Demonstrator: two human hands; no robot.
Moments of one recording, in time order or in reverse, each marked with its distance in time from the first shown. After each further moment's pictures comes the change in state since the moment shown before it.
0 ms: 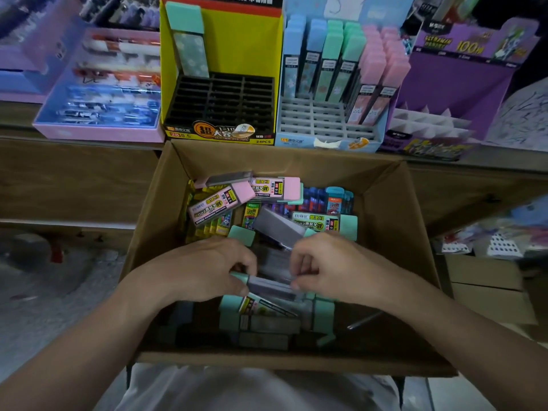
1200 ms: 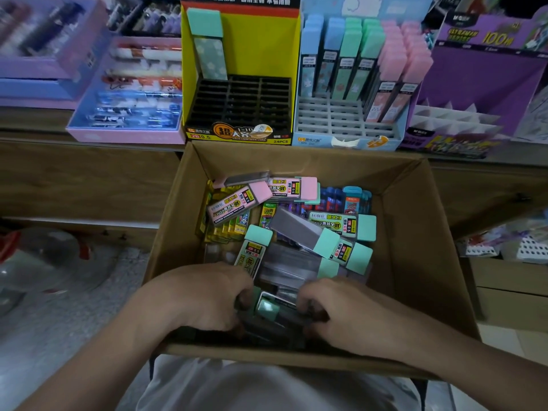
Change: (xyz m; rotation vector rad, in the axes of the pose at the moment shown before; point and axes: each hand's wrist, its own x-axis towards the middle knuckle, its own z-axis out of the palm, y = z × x) left_hand -0.034 0.012 0.006 0.081 -0.240 -0.231; right_hand -0.025 -0.016 0.038 -0.043 -0.149 0.064
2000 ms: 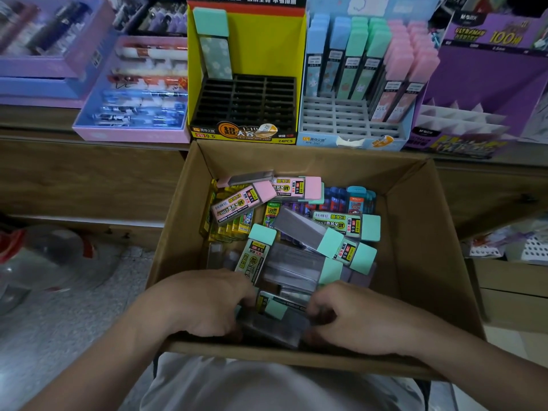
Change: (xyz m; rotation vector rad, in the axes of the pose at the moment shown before) left_hand -0.001 -0.006 0.009 0.021 -0.002 0.023; right_hand 0.000 0.004 0.000 0.185 -0.129 0.122
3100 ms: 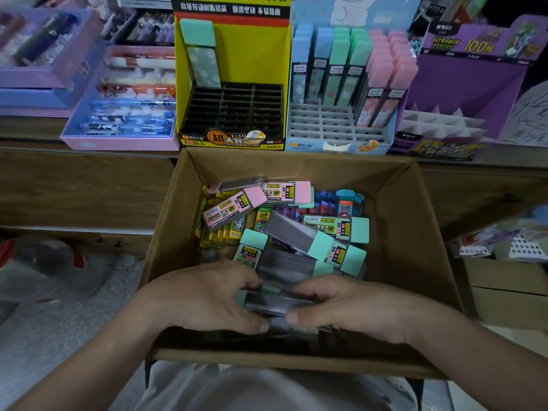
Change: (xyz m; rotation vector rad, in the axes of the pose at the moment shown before) left_hand 0.000 0.007 -0.013 -0.148 0.109 0.079; right_hand 0.003 0.003 -0.005 0.675 -0.140 -0.028
